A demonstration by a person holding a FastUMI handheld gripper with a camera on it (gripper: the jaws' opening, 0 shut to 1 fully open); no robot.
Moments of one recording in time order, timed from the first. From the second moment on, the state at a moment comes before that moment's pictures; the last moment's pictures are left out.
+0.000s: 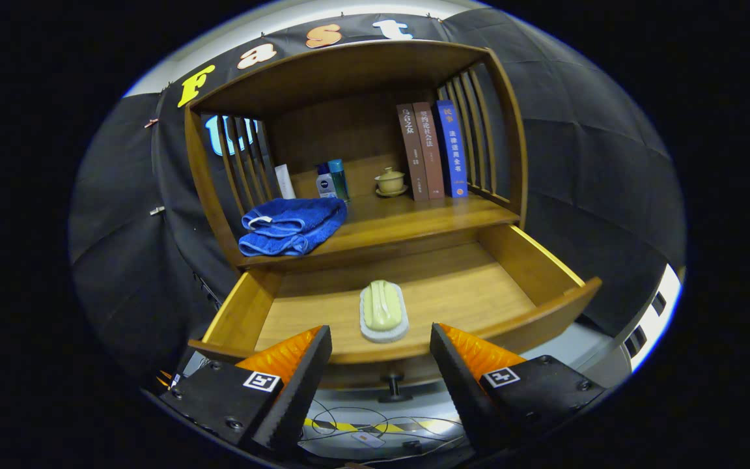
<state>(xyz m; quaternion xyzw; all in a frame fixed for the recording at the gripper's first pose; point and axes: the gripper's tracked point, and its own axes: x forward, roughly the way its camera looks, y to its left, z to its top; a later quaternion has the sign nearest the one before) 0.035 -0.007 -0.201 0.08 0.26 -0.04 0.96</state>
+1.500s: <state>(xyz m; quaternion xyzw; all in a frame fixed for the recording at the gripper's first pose) 0.156 -0.015 -0.336 0.02 0.57 -0.03 0.82</state>
